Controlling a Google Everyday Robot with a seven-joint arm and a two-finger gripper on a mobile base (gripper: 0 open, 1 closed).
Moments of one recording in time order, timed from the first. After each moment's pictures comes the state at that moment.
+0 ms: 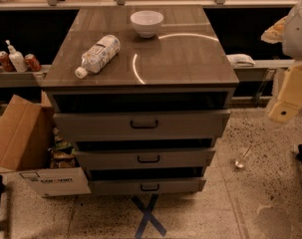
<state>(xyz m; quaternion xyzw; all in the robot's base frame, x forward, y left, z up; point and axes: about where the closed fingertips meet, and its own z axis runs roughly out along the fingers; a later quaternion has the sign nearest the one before) 0.438 -0.215 0.984 -0.60 0.78 -0.04 0.17</state>
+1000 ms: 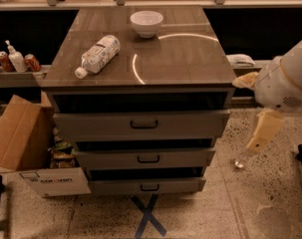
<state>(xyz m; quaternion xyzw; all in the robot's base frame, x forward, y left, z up) 0.461 -0.210 0.863 -0.64 0.74 0.07 0.20</state>
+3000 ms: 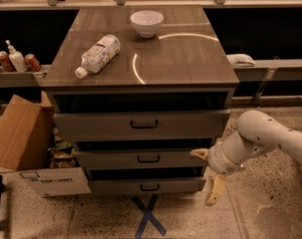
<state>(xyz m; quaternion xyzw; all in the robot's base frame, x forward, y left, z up) 0.465 -0.168 0.556 -0.69 0.66 0.24 0.17</state>
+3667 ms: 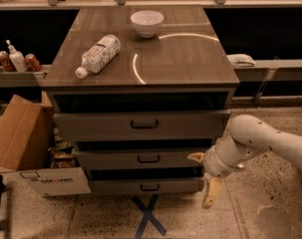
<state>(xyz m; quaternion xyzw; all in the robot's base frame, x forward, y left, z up) 0.464 -0.165 0.531 -0.69 0.66 0.24 0.15</state>
